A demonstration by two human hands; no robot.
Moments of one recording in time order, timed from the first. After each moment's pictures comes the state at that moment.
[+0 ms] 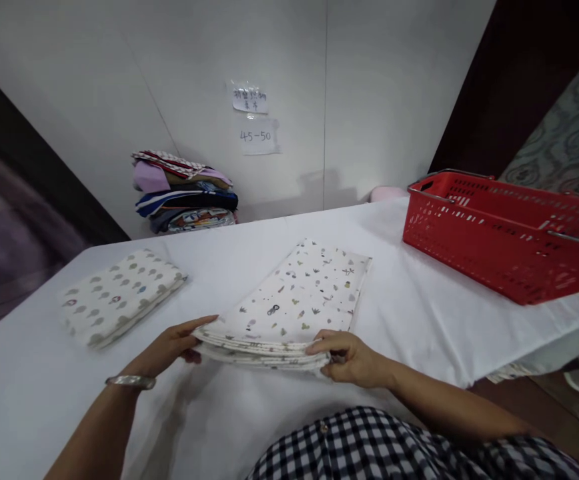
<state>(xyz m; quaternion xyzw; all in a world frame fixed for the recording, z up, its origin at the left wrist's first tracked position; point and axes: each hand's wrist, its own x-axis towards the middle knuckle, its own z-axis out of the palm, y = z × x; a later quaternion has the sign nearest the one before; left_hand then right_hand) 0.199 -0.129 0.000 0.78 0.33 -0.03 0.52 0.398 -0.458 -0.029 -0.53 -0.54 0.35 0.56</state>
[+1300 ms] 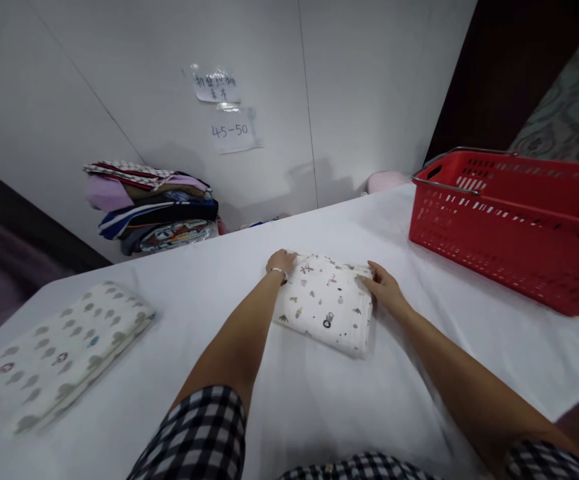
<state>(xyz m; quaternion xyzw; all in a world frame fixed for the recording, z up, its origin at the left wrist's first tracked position) 0.562 -0.152 -0.048 0.90 0.36 0.06 0.25 0.621 -0.445 -0.109 -0.77 -0.17 0.07 0.61</state>
